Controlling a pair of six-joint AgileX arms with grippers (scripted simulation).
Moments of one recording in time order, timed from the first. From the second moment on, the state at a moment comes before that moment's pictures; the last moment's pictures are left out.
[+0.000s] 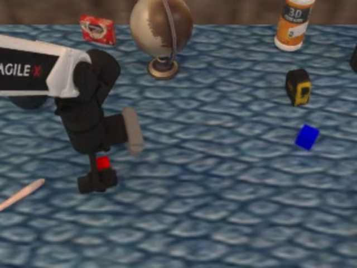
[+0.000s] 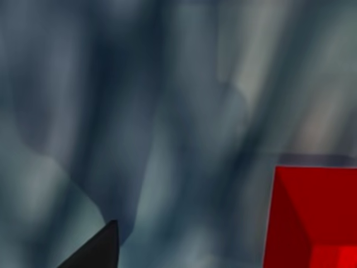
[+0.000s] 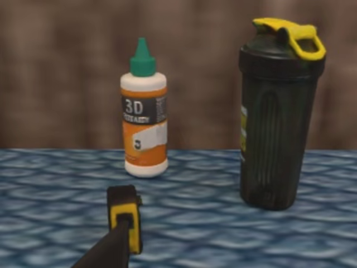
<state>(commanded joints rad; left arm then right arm) -0.36 2.12 1.27 -0.72 0.00 0.98 0.00 0.00 0.00 0.00 0.00 0.00</state>
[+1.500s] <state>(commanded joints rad) -0.36 2.07 1.28 -0.77 0.02 0.96 0.00 0.00 0.00 0.00 0.00 0.00</state>
